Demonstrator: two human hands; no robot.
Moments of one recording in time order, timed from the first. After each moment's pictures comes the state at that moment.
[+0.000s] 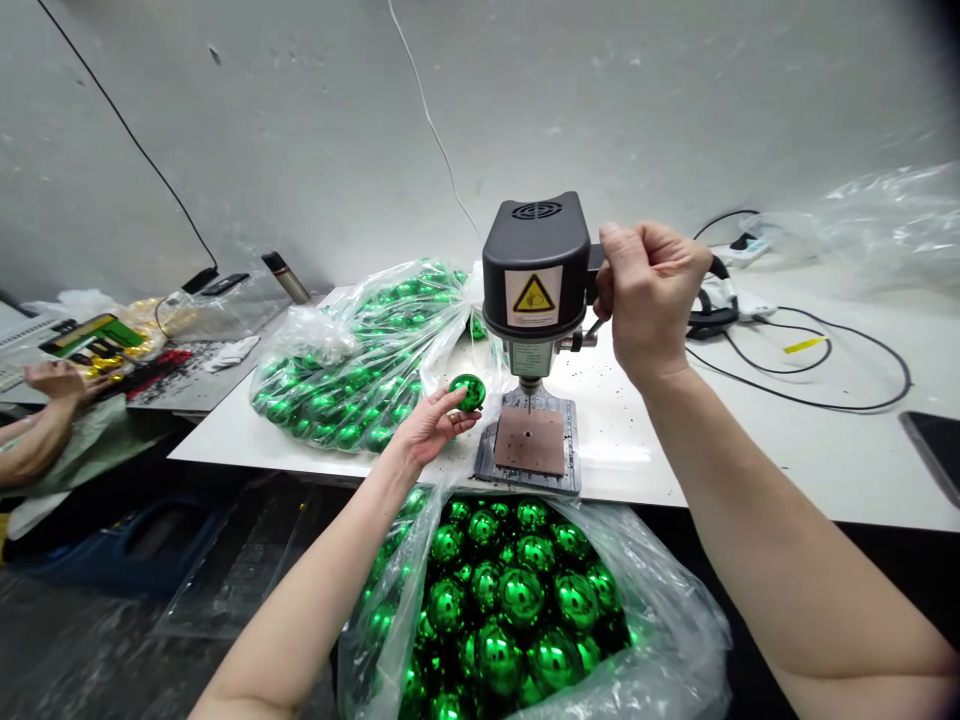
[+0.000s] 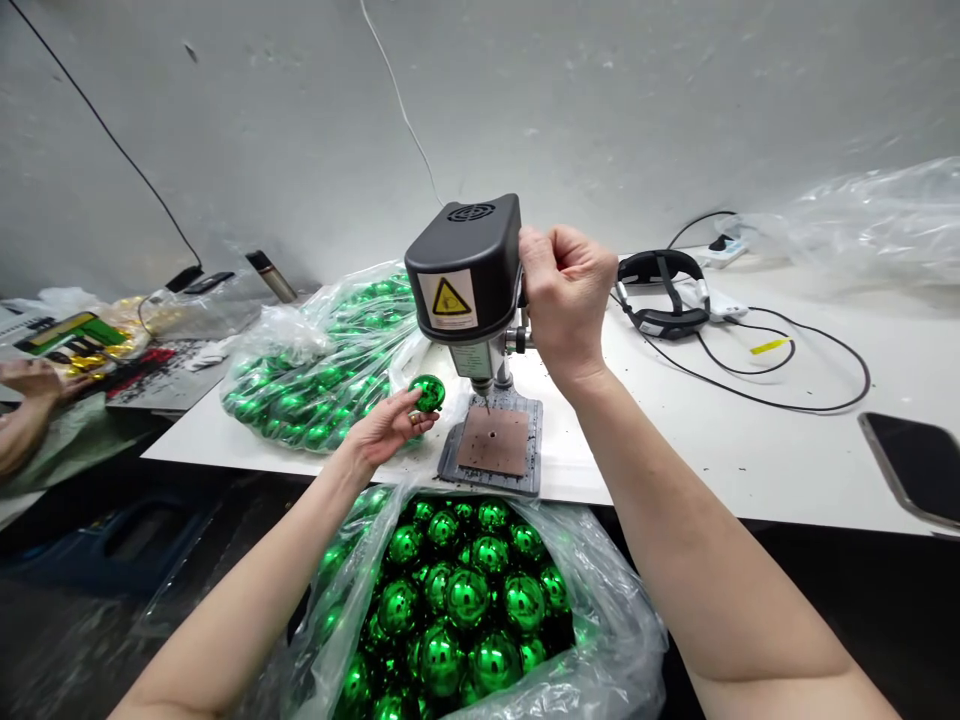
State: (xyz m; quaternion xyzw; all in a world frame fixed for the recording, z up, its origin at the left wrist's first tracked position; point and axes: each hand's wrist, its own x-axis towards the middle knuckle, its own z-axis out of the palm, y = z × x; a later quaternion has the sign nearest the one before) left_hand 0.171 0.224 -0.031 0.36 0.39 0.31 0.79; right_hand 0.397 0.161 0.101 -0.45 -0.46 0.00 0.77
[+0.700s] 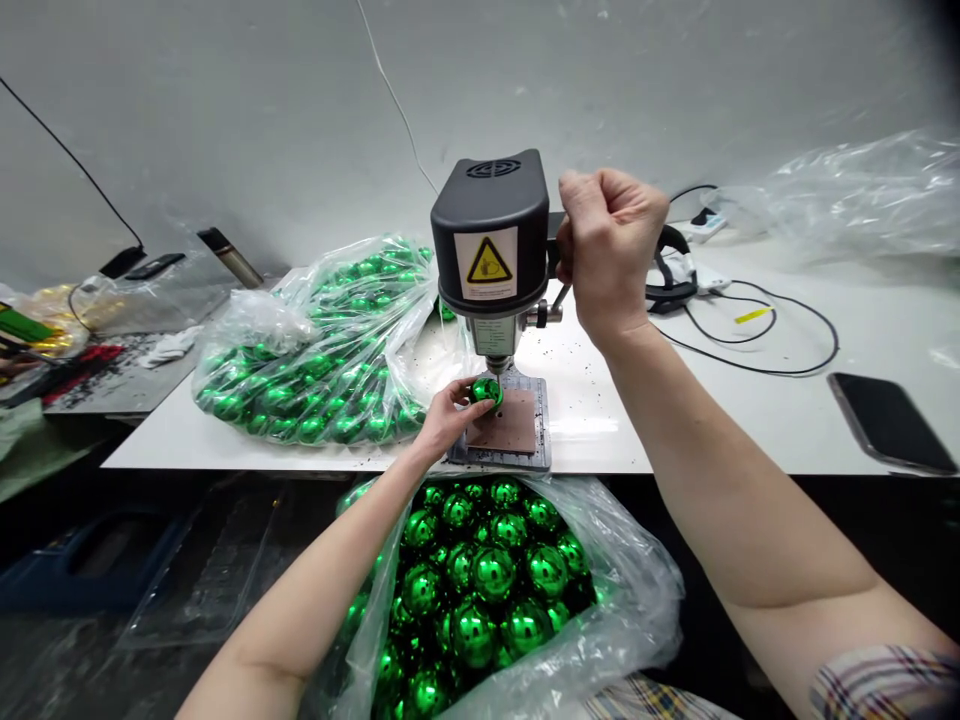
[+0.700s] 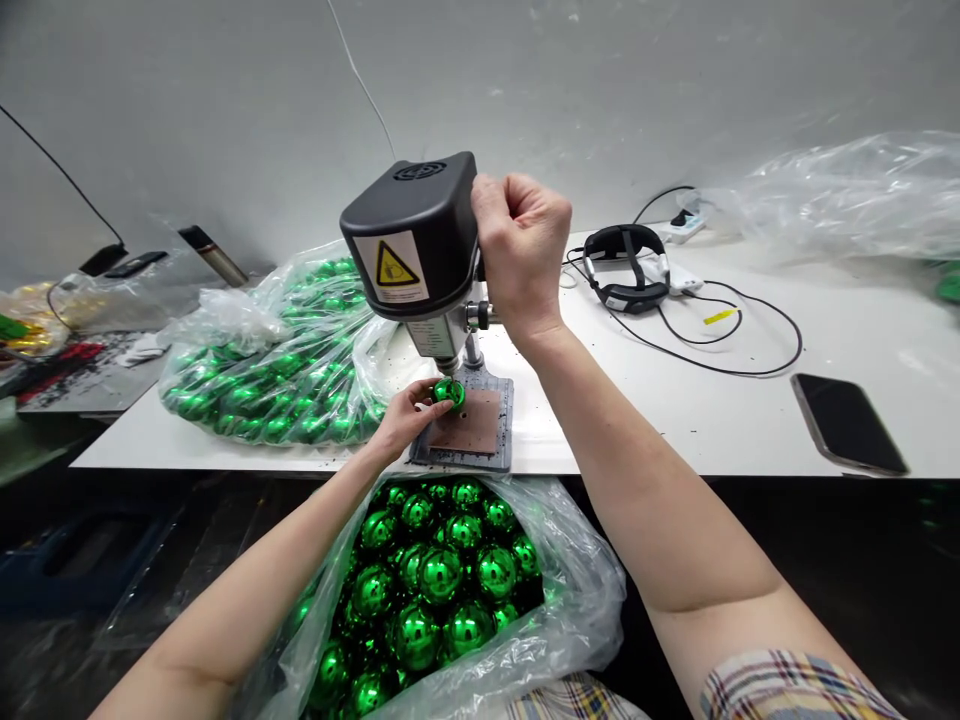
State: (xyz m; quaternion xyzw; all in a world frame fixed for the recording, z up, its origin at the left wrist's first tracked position) left_hand 0.223 0.210 -0.093 0.67 0.39 0.30 0.56; right_hand 0.406 0.176 0.108 -0.49 -0.45 0.00 0.75
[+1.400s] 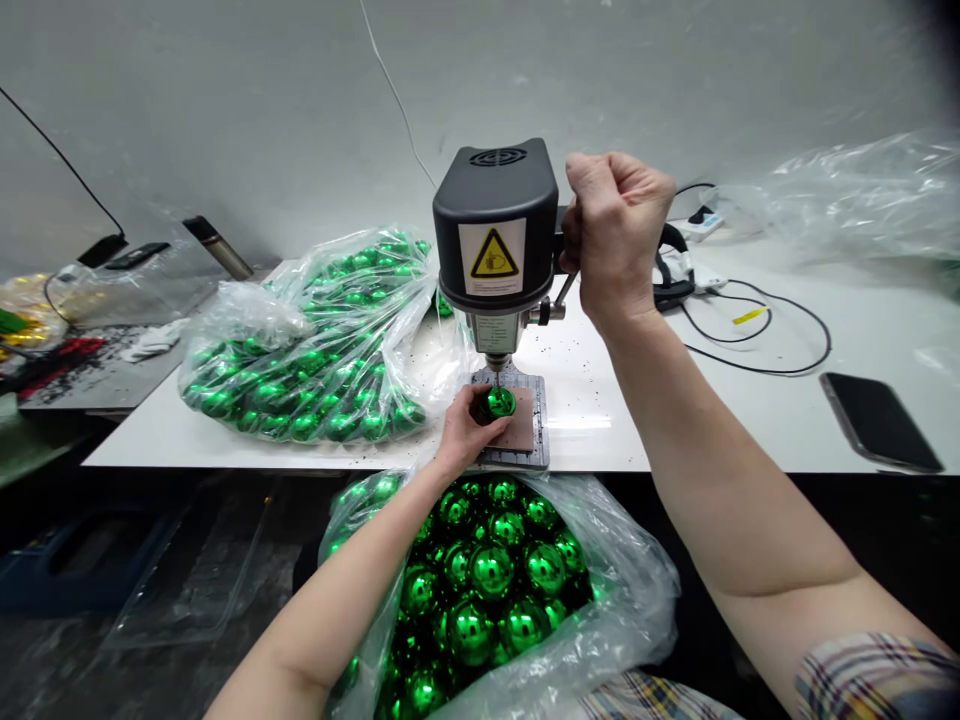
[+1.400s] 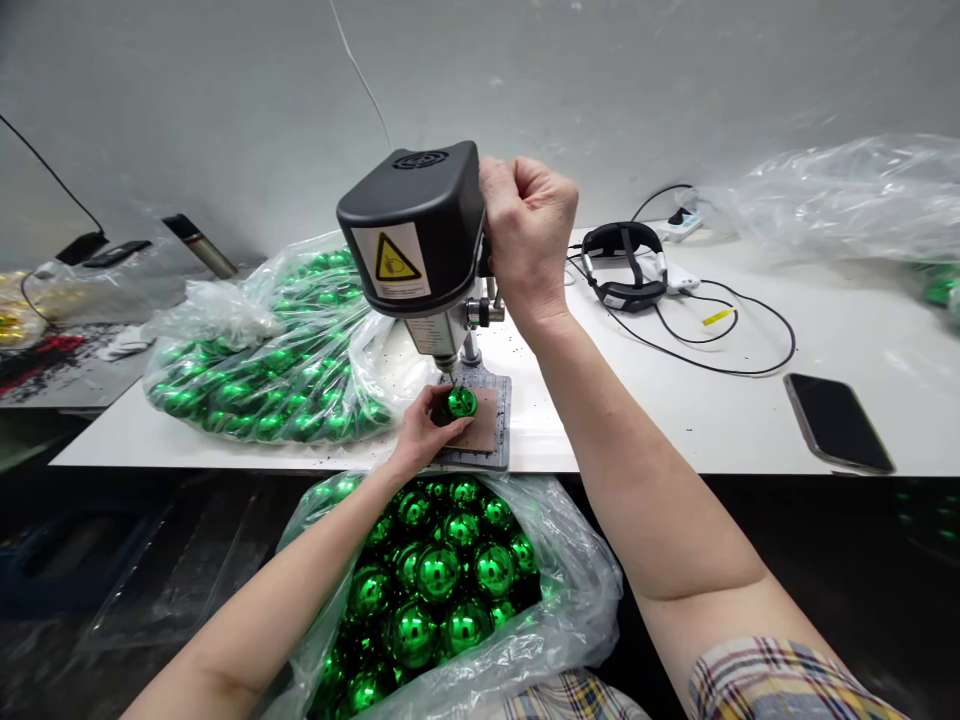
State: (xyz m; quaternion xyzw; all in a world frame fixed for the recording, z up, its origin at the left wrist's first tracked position) left_hand 0.239 0.177 -0.110 0.72 0.34 0.37 0.47; right_hand 0.413 0.186 0.109 -0.47 -0.43 0.05 0.77
